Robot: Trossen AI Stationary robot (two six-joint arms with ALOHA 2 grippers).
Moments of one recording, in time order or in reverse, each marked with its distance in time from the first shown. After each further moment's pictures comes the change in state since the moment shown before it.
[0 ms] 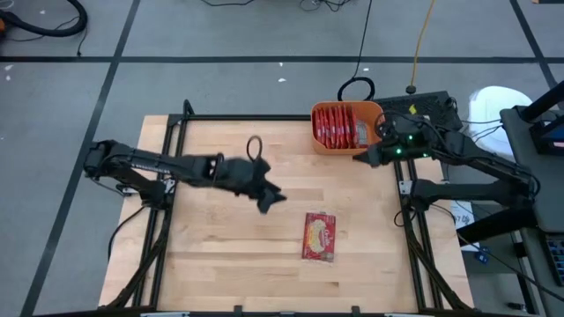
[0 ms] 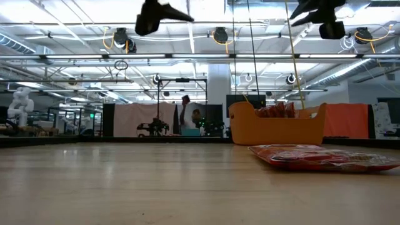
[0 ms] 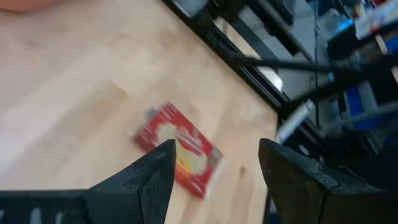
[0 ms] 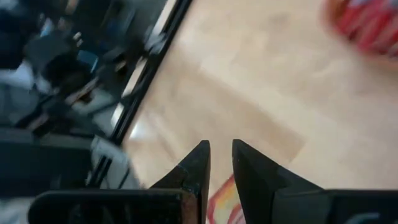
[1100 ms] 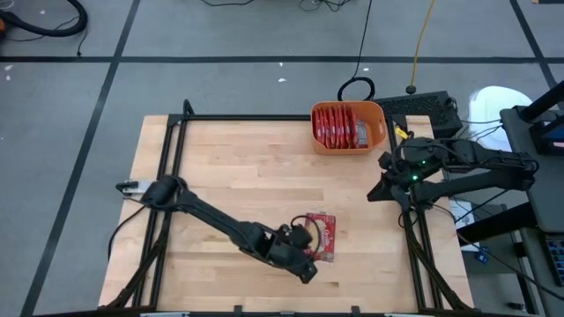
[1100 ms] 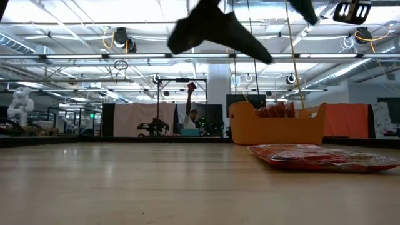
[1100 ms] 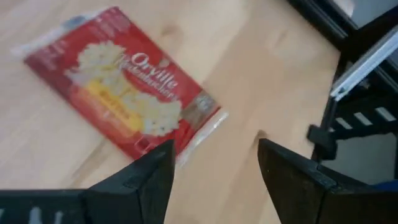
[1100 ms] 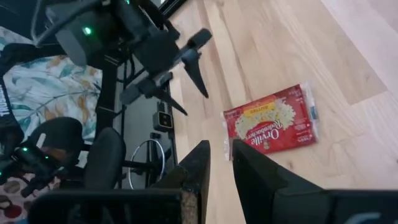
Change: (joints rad) left arm -0.322 0.691 0.562 -0.175 -0.288 -0.175; right arm 0.352 -0.069 0.000 -0.117 -0.139 -0.211
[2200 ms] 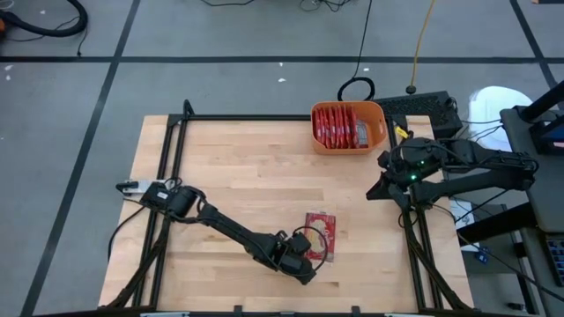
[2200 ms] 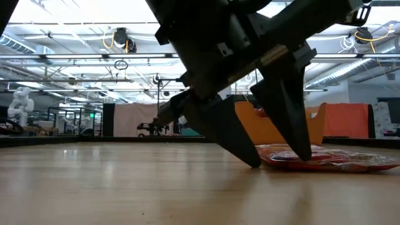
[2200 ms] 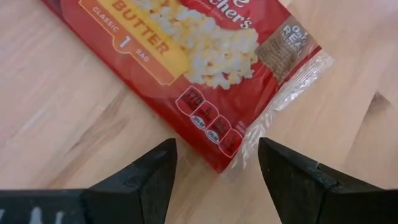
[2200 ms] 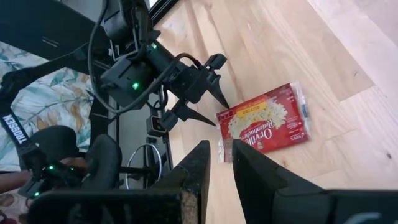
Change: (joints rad) left arm 0.004 0.208 0.025 -0.044 0.018 -0.059; right arm 0.000 0.007 0.000 -0.009 0.033 0.031
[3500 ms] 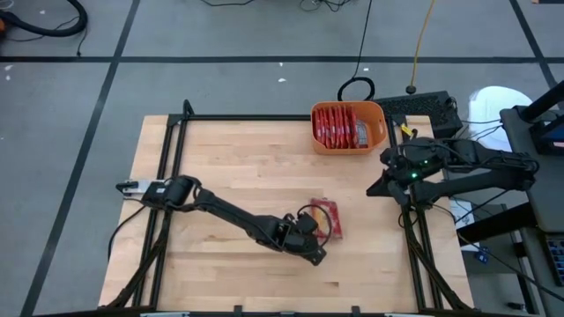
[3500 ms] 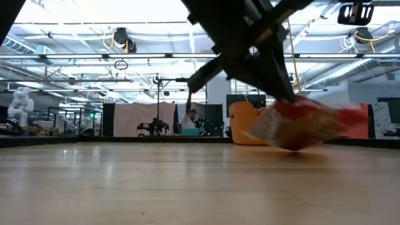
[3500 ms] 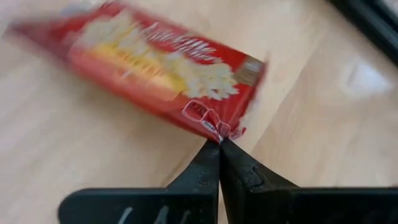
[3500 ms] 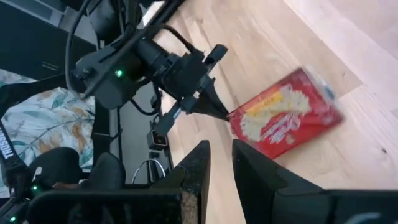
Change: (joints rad) left arm 0.090 -0.101 -0.005 0.070 -0.081 0.066; right arm 0.000 -0.024 0.000 0.000 0.053 0.084
